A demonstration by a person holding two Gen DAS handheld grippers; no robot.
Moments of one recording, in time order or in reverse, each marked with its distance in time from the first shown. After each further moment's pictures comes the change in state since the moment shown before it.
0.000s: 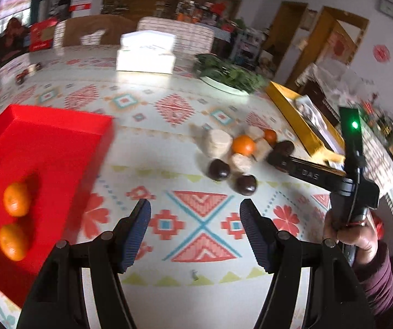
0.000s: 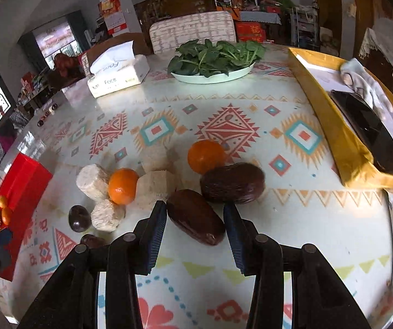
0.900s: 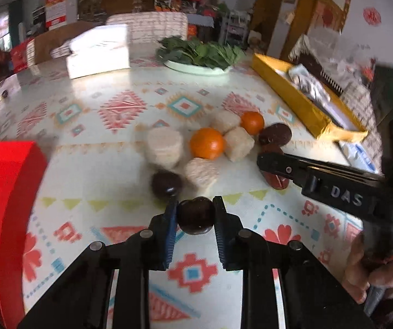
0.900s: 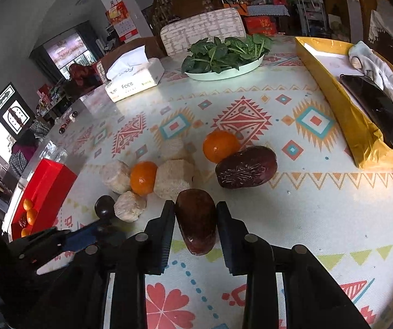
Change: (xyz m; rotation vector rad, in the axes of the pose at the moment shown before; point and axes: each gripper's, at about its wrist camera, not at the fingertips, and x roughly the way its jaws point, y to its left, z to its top) left arm 0.069 -0.055 0.015 0.116 0.033 0.047; right arm -0.011 -0.008 -0.010 0.073 -0.007 0.146
